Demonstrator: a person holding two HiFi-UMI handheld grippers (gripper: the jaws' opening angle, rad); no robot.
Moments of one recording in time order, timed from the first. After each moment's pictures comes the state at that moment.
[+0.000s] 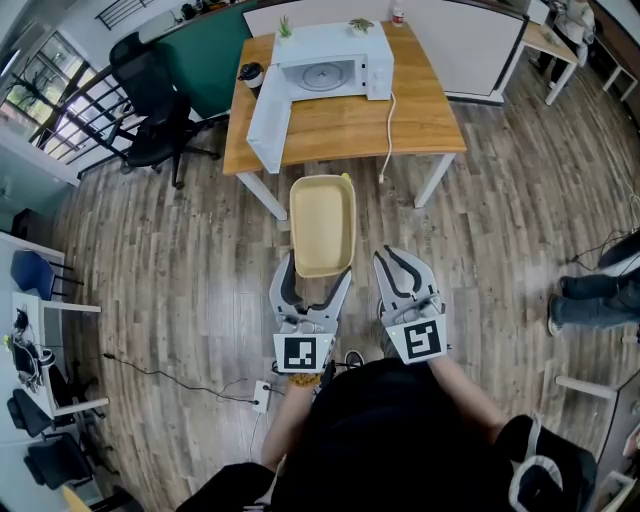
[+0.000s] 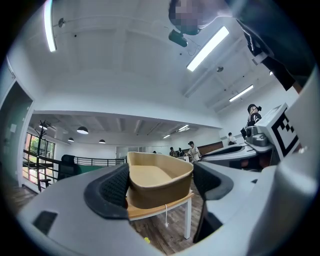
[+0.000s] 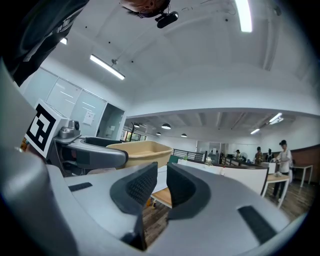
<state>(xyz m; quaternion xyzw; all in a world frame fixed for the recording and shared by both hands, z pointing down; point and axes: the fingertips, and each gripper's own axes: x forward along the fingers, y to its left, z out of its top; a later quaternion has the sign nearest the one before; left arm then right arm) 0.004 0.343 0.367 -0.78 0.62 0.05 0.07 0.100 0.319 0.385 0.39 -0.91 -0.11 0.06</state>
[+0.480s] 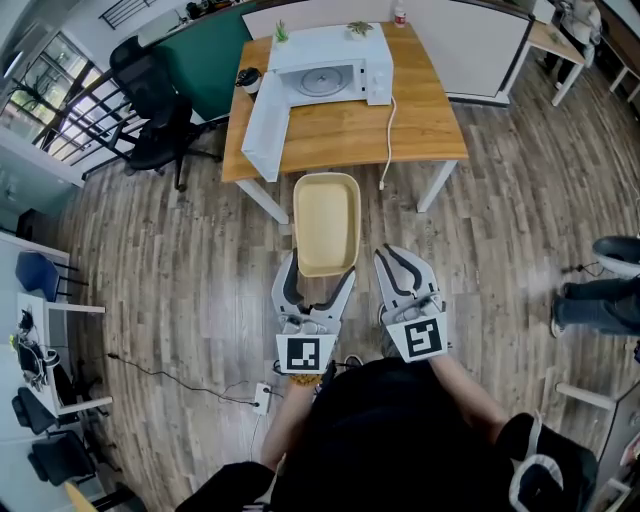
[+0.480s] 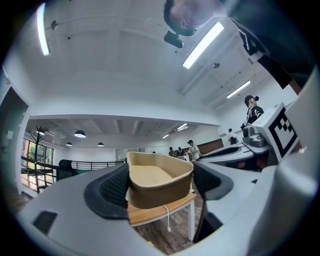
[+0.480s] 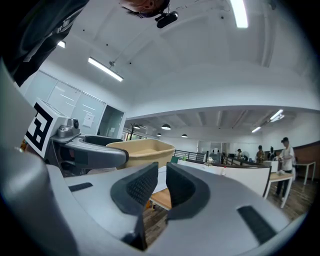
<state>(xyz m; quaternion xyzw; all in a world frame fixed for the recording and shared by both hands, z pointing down) 0.026 0.301 0.359 -0.78 0.62 0.04 0.09 0.115 0.273 0.384 0.39 -0.92 -0.10 0.05</state>
